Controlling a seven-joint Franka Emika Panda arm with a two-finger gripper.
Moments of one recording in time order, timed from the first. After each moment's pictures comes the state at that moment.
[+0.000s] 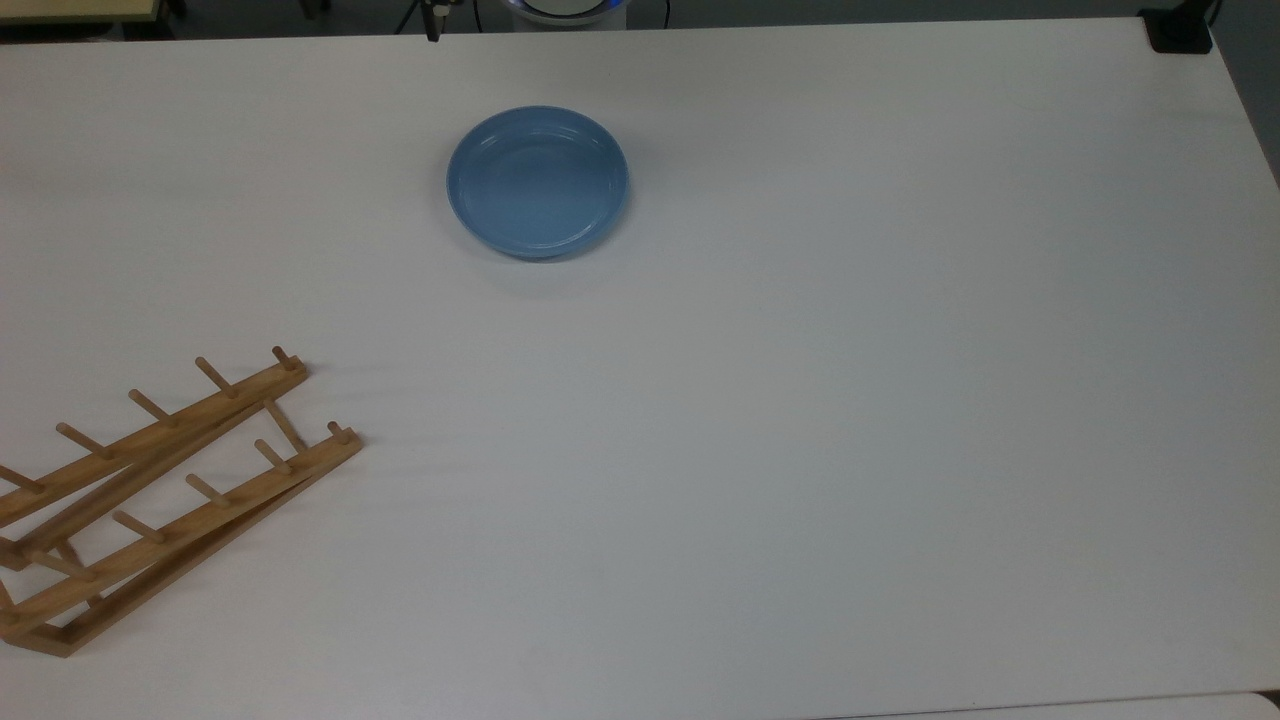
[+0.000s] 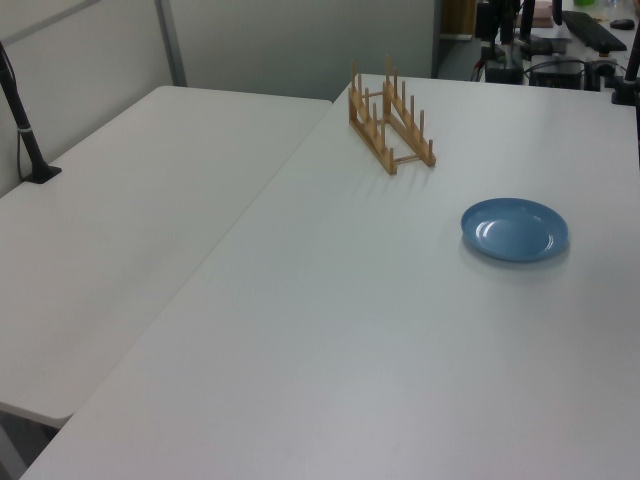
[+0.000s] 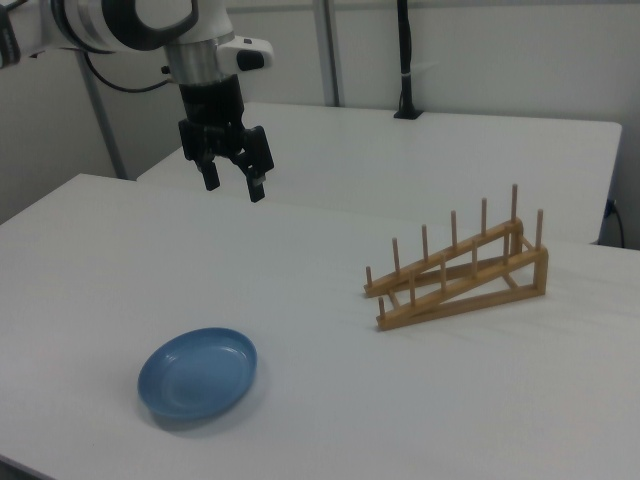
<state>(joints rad) -0.09 0.03 -0.04 -1.53 -0.06 1.54 0.01</state>
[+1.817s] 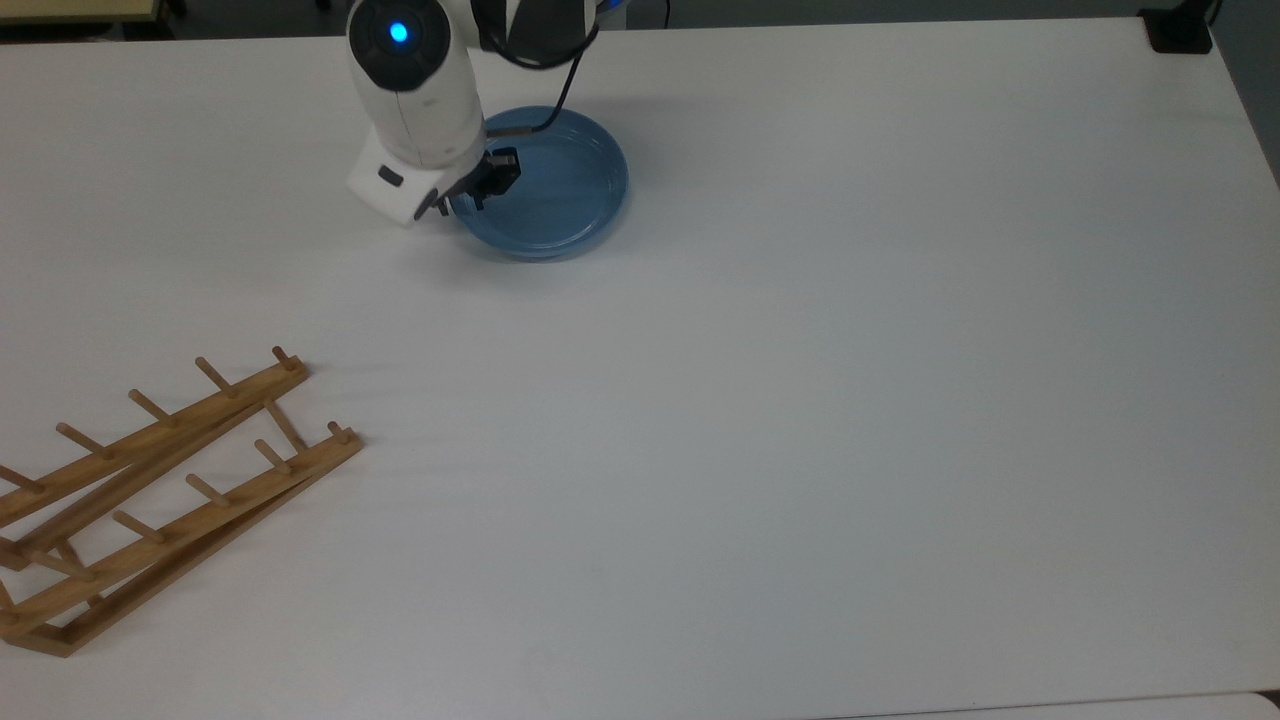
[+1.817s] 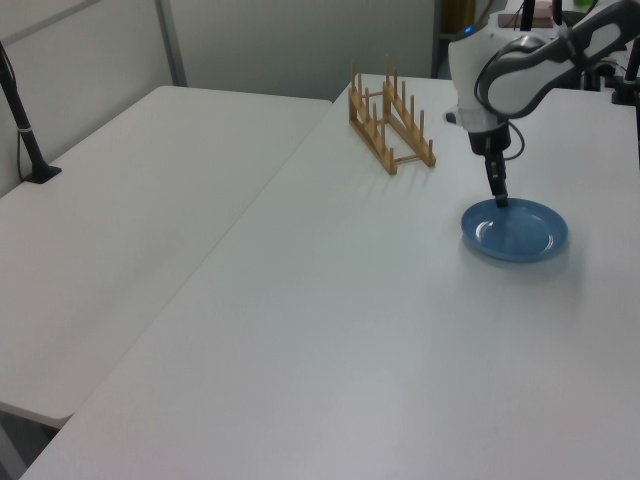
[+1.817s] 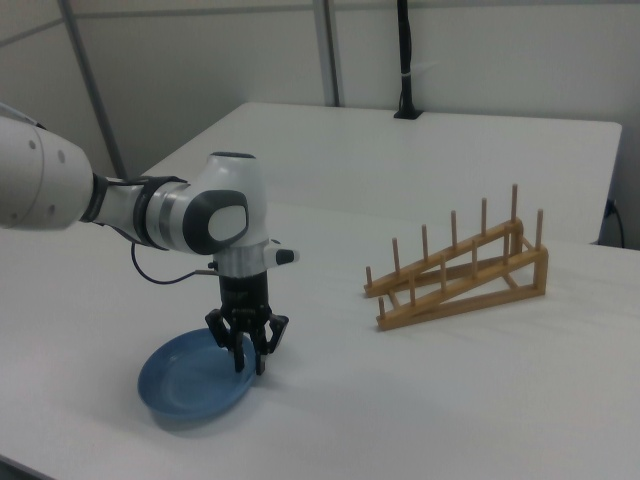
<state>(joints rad) -0.08 0.21 -0.03 -2.05 -0.11 2.00 -0.30</state>
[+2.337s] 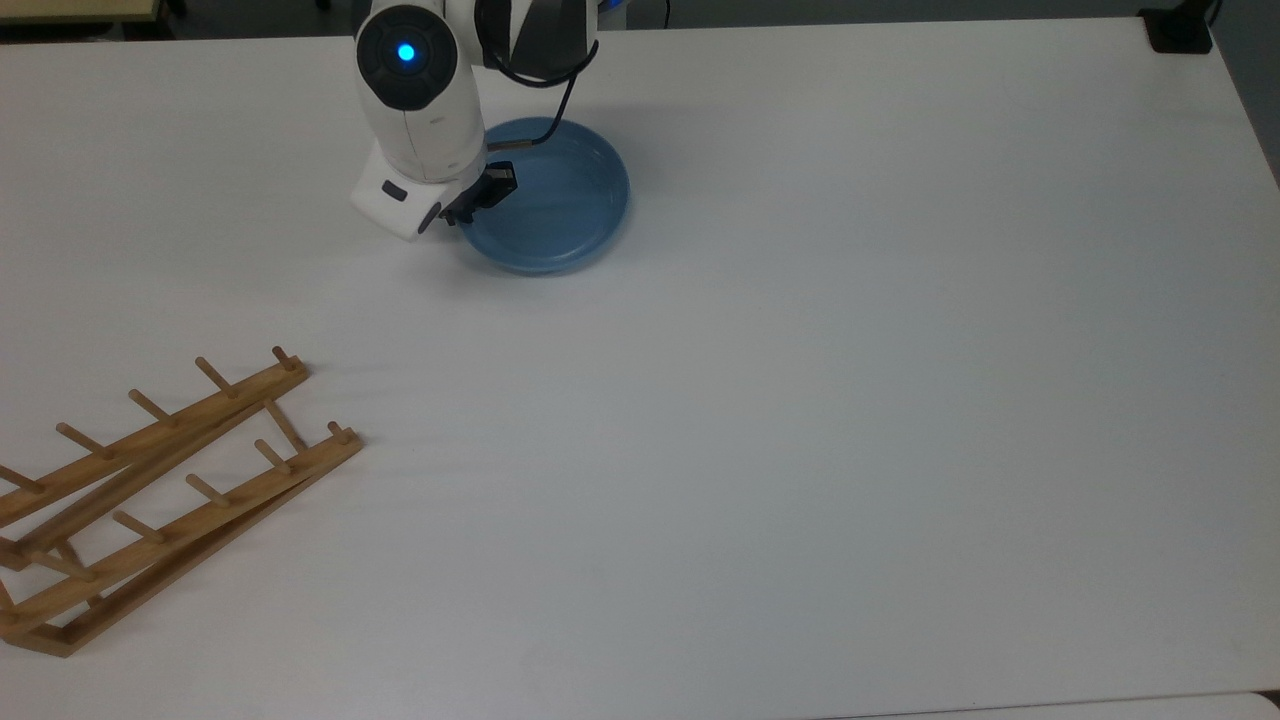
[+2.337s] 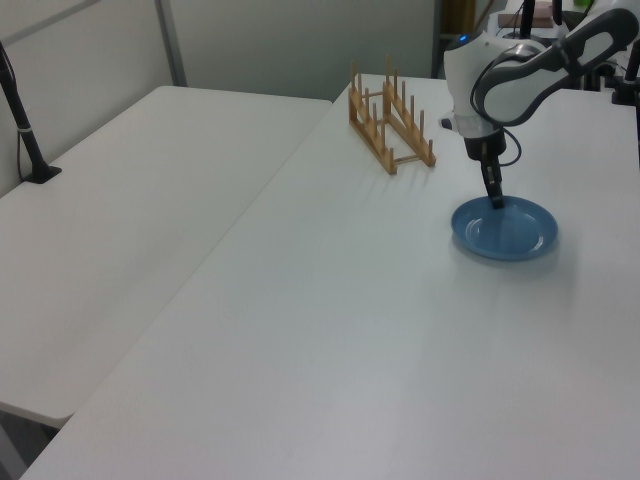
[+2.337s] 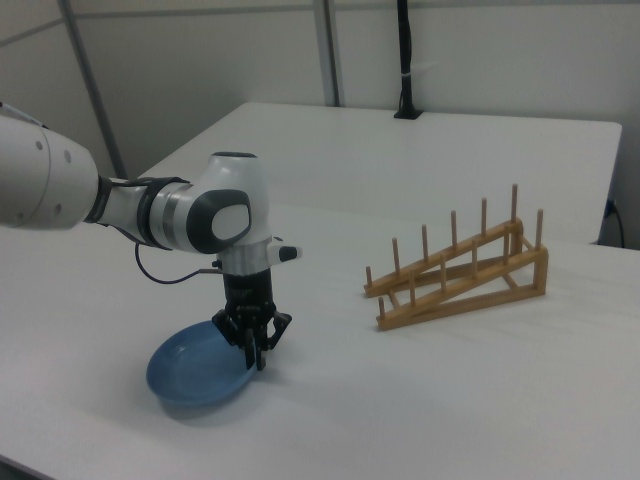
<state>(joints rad) -0.07 0.23 -0.03 -2.04 -0.13 2.02 -0.31</state>
